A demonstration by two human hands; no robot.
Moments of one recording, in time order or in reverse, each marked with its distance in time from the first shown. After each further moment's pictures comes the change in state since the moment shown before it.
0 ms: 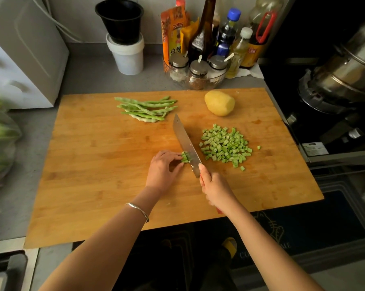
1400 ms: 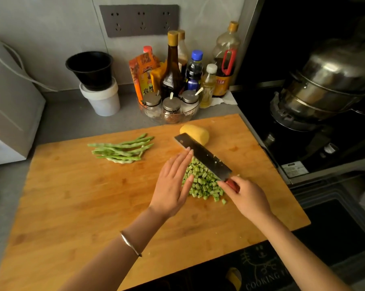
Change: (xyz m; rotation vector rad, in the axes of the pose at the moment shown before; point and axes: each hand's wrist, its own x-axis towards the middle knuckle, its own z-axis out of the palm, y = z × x) left_hand 0.067 0.096 -0.004 0.019 -0.115 0.359; right_hand 0.027 0.022 -0.131 -0.418 0.316 -0.280
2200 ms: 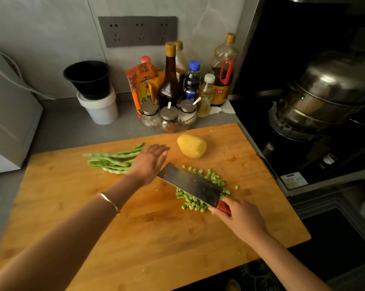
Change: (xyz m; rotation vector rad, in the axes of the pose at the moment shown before) left_hand 0.069 -0.084 -0.030 0.134 -0.272 -0.226; right_hand 0.000 0.012 0.013 -0.346 -0.094 -0.127
